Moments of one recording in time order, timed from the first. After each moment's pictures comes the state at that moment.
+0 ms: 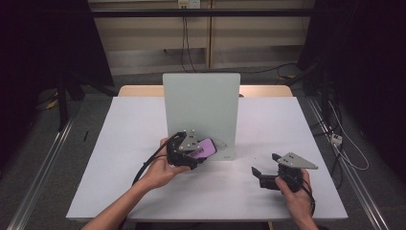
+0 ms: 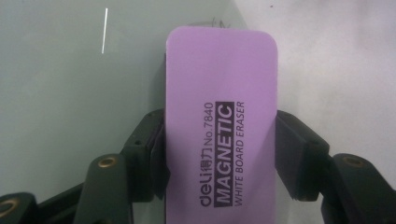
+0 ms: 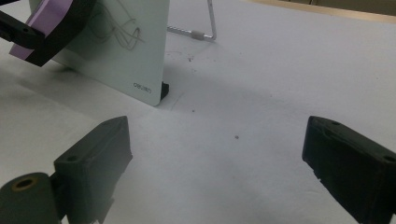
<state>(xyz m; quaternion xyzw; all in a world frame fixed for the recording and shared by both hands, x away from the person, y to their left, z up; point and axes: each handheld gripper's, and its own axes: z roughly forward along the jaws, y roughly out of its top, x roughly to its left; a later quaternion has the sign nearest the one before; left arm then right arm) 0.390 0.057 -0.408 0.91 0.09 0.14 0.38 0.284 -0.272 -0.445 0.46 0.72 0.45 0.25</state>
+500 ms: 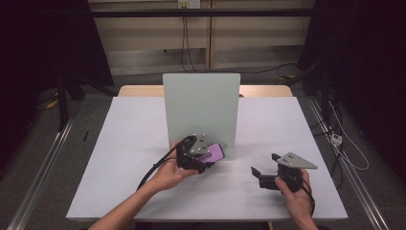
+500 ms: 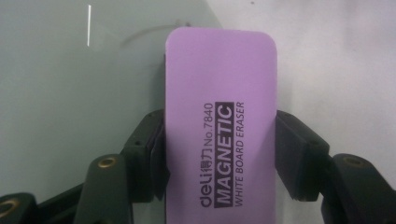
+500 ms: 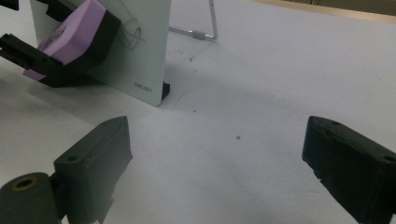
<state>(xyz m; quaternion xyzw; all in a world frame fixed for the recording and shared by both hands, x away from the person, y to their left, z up) 0.385 0.030 -0.421 0.92 0.06 0.13 0.37 0.285 -0.270 -0.445 0.46 0.72 0.45 0.25</state>
